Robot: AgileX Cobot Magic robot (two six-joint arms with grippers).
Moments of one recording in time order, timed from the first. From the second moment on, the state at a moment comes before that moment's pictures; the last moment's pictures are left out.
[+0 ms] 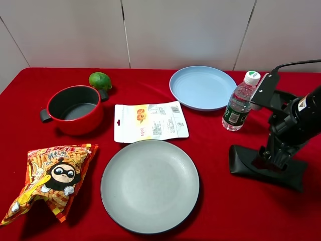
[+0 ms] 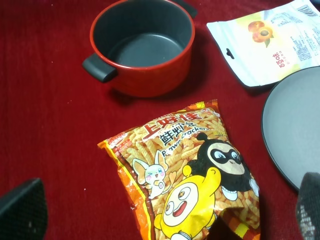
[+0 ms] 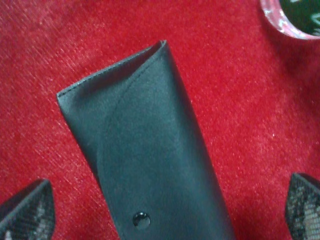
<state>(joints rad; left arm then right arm) -0.04 0.00 -0.49 -0.10 1.06 0.20 0.30 1.41 -0.59 -0.01 0.56 -0.70</state>
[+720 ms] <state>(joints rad) -0.04 0.00 -0.49 -0.10 1.06 0.20 0.23 1.50 -0.59 0.02 0.53 -0.89</state>
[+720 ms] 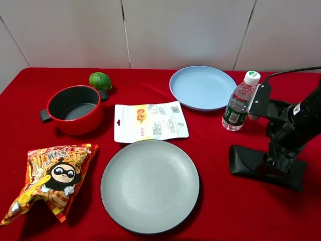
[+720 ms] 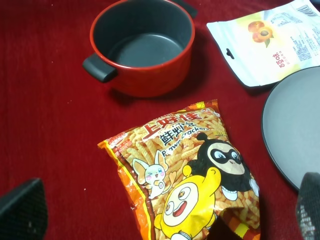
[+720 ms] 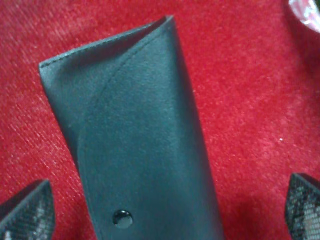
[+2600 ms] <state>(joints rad) -0.04 0.00 -0.49 -0.10 1.06 0.20 0.23 1.66 -0.51 0.01 0.33 -0.91</state>
